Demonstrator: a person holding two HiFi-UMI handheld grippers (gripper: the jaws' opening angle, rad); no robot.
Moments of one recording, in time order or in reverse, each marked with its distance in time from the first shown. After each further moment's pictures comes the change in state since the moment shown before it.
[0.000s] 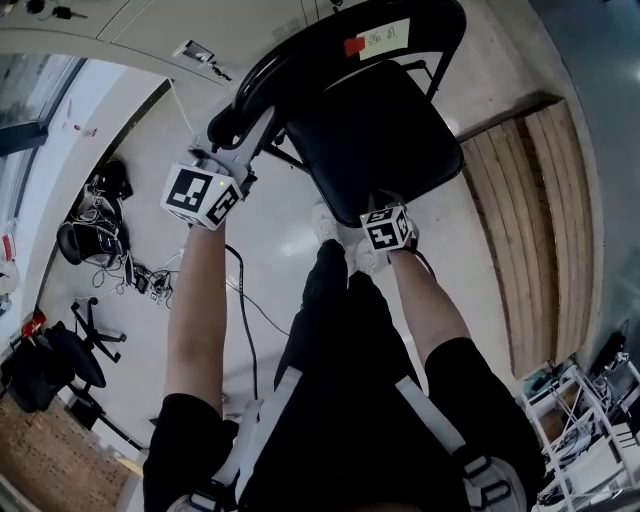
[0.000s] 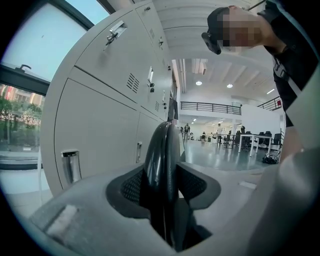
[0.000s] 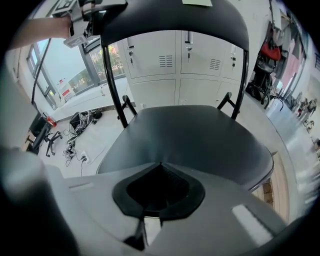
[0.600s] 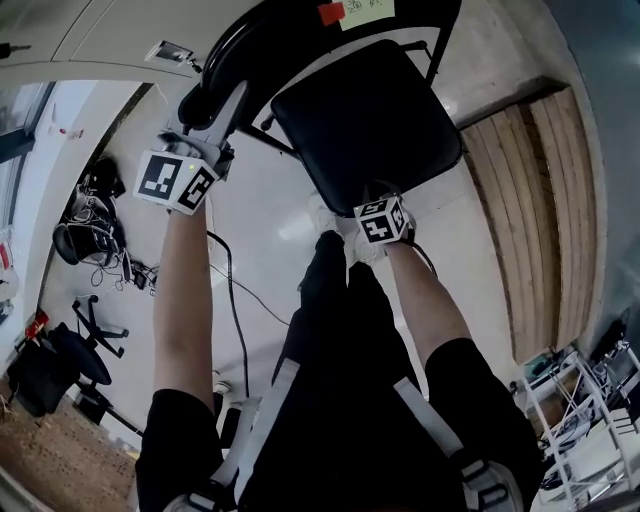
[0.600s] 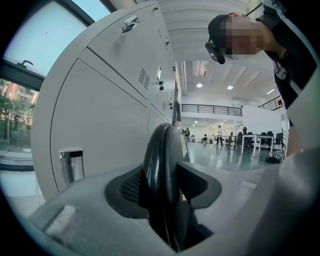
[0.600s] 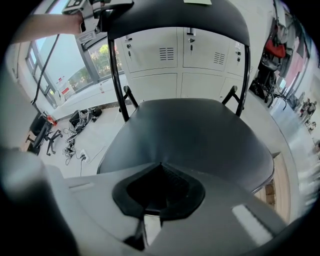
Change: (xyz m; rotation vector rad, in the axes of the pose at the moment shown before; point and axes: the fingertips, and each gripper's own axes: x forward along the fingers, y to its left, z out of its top) left arm 0.027 0.048 -0.003 0.003 -0.021 0.021; right arm 0.027 -0.002 0.005 0.001 0.029 0.014
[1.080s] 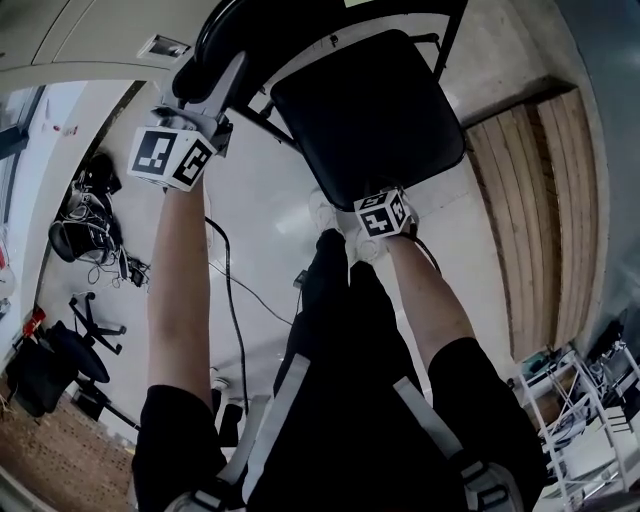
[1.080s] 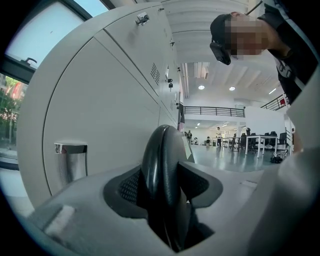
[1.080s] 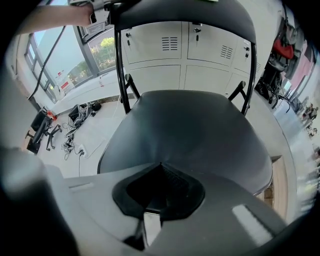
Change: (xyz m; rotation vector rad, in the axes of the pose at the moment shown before) left arm 0.024 0.042 -0.011 -0.003 -0.031 0.032; right arm 0.027 0.001 0.004 -0.036 0.059 0.002
